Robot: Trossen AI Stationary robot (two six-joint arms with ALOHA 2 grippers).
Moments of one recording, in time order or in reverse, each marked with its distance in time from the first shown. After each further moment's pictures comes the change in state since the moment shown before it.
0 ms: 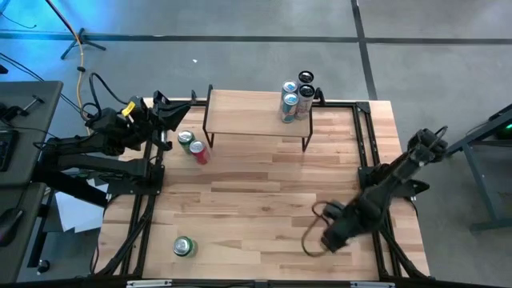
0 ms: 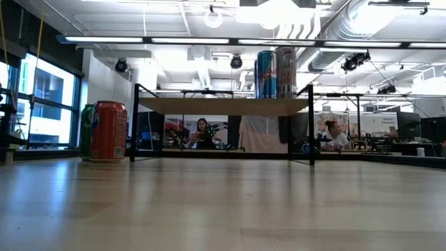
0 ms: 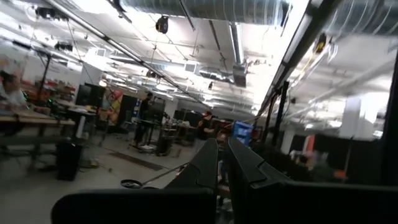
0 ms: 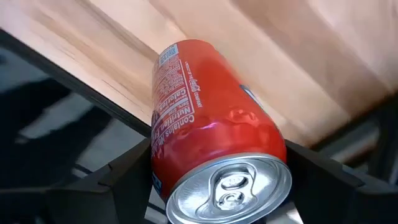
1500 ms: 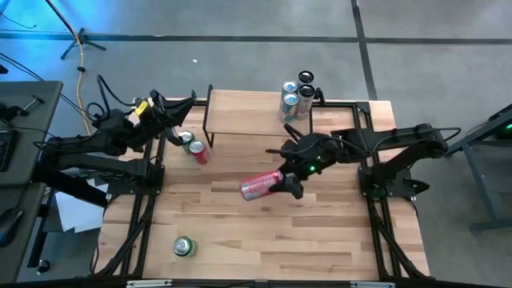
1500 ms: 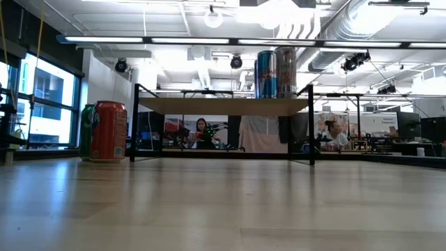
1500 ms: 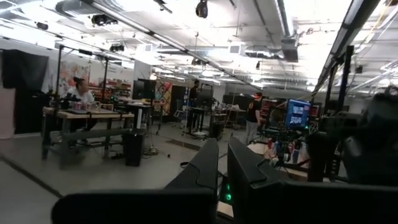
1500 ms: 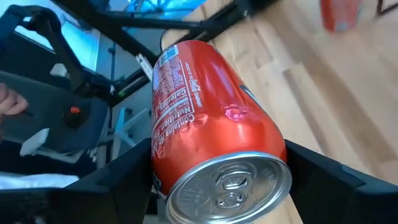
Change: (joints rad) left arm 0.000 0.021 0.000 -0.069 -0.191 0.141; right arm -0.559 -0.045 0.264 0.482 0.101 -0.964
